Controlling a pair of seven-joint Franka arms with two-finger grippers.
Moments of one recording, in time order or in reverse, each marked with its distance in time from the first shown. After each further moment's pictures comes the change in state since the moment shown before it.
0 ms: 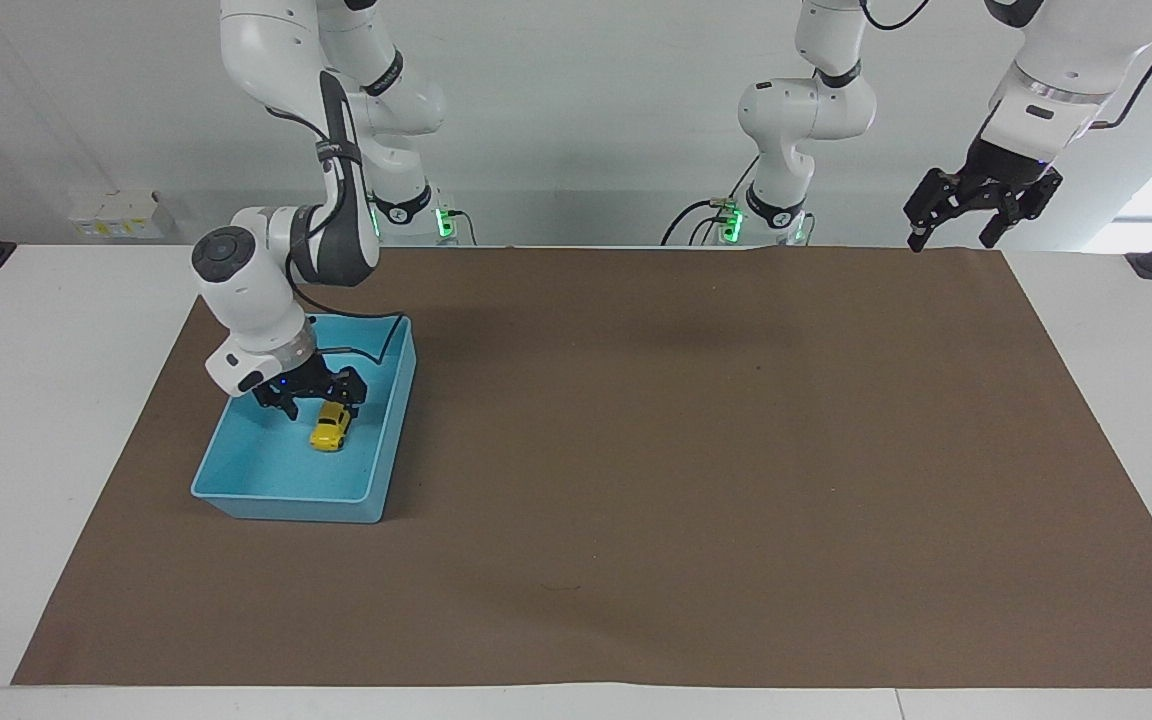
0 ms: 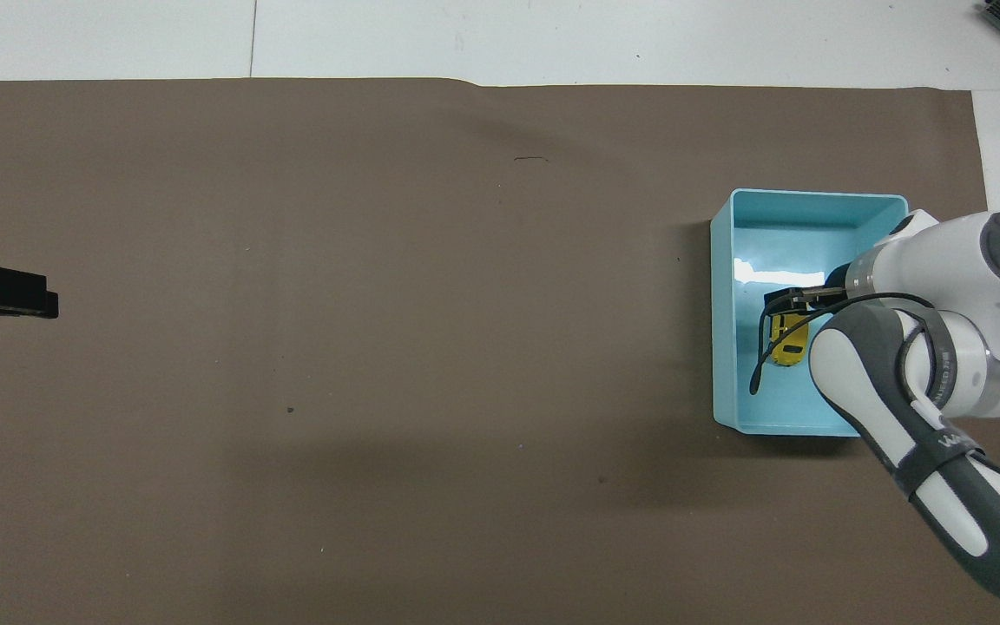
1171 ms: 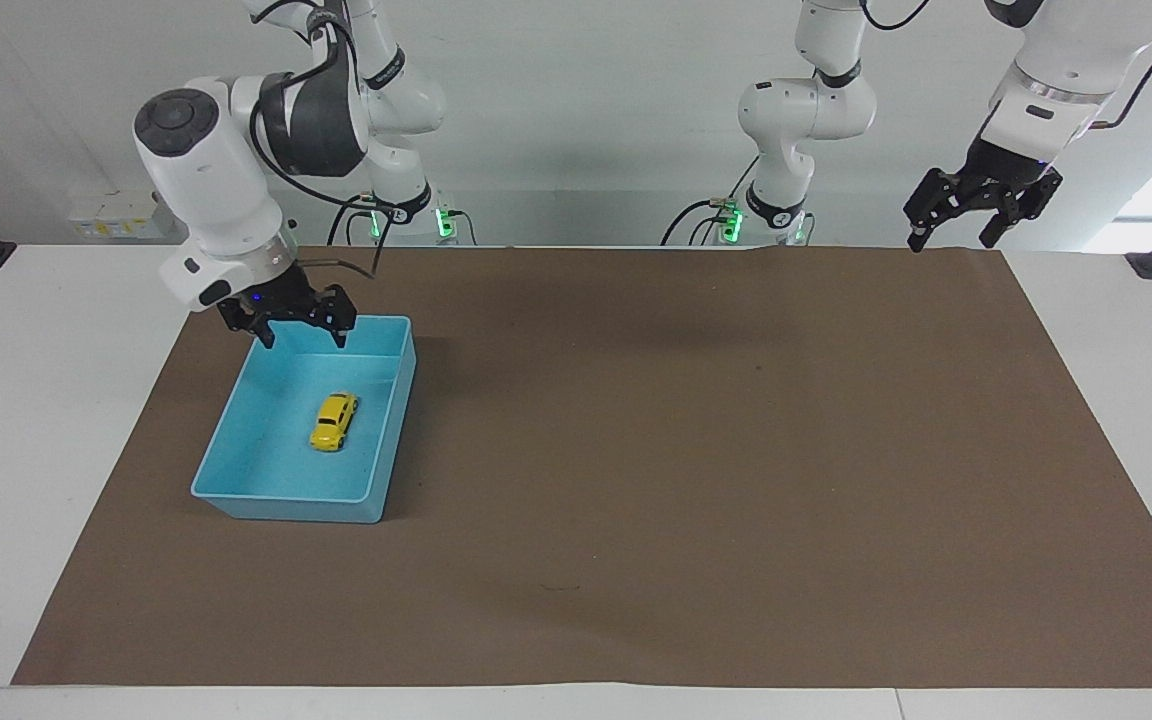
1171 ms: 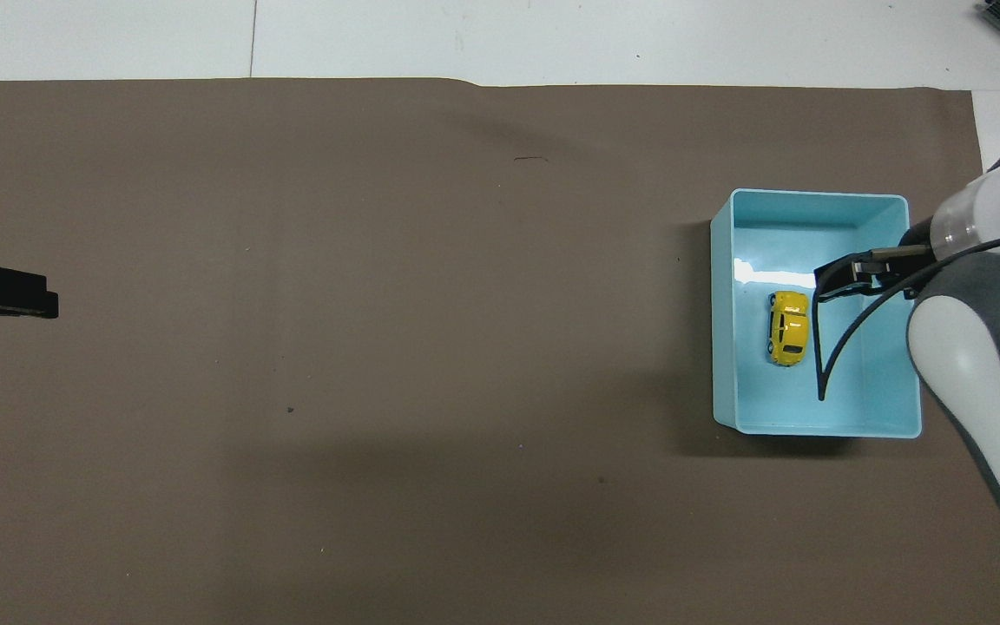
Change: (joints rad) left arm 0.000 0.000 0.000 0.000 0.000 0.000 0.000; right arm 0.054 -0.132 0.009 0.352 -0.032 -0.562 0.085
